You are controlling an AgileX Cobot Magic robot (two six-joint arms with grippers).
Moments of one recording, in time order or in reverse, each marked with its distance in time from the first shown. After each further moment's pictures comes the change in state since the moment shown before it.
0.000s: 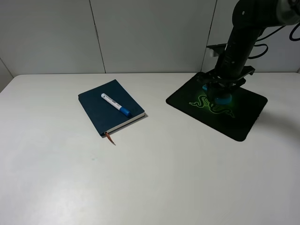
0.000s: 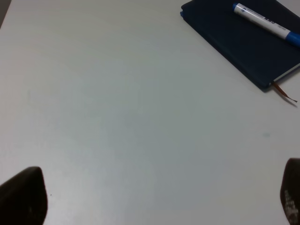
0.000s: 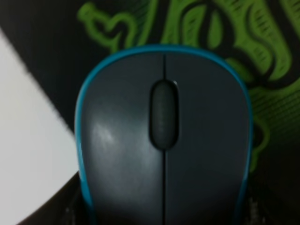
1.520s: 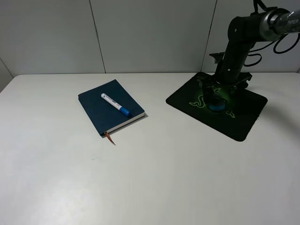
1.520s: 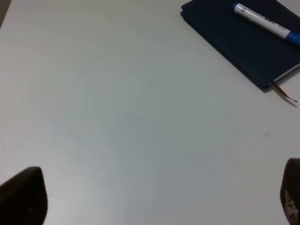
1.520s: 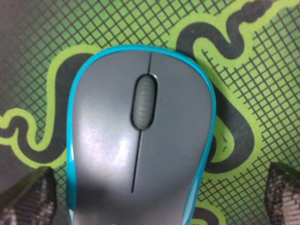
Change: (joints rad) left arm 0.000 0.000 0.000 0.000 0.000 0.000; right arm -0.047 0.178 -0.145 -0.050 -0.047 0.063
